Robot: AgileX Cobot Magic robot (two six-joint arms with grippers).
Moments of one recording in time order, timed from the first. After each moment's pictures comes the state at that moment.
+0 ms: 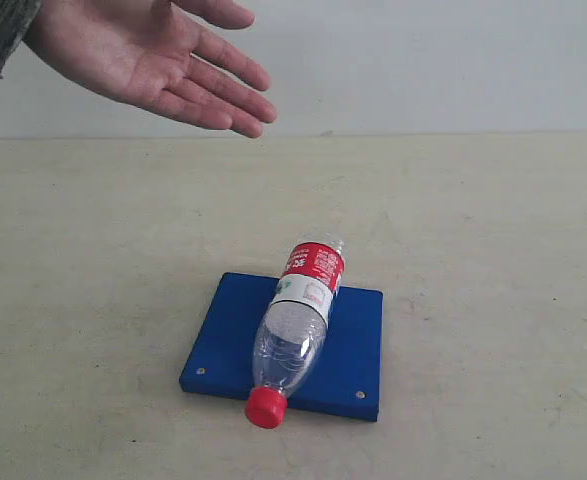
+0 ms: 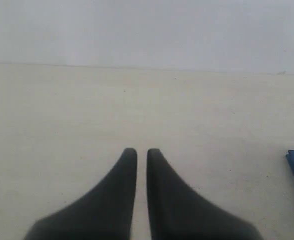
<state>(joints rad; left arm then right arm) 0.04 0.00 0.00 -0.06 0.30 0.04 0.12 0.00 0.00 -0.01 0.32 0.11</state>
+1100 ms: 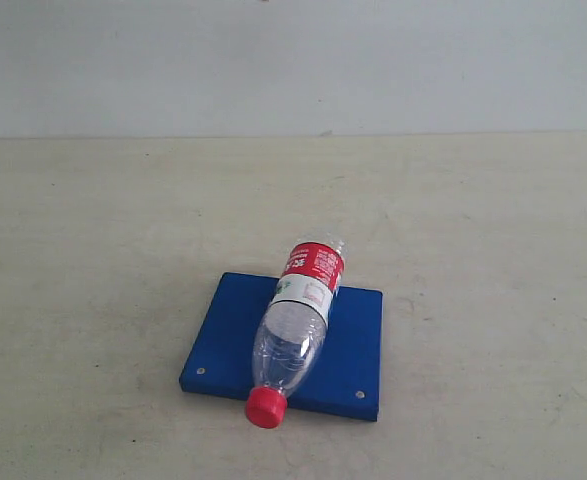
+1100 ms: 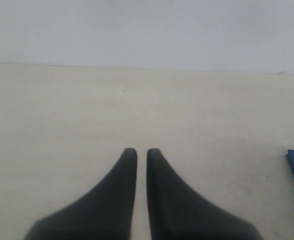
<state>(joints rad) 0.04 0.00 0.00 -0.06 0.30 0.04 0.28 0.16 -0.38 -0.05 0.00 0.52</state>
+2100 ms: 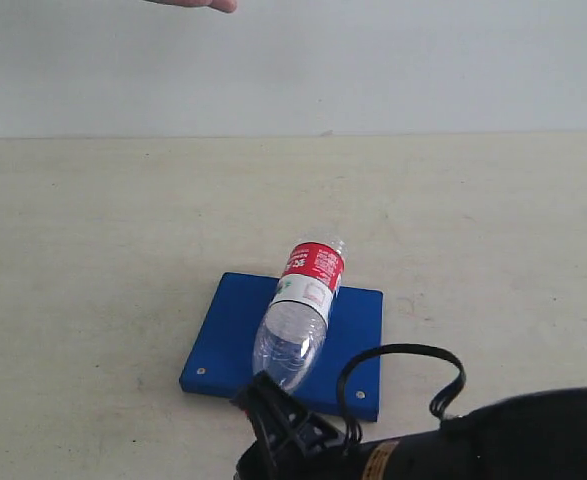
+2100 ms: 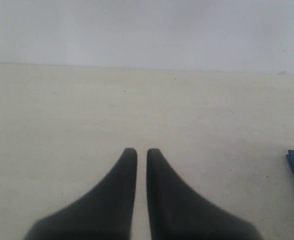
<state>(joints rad) 0.04 0.00 0.00 -0.06 0.30 0.04 1.22 1.48 -0.60 -0.56 0.19 -0.71</state>
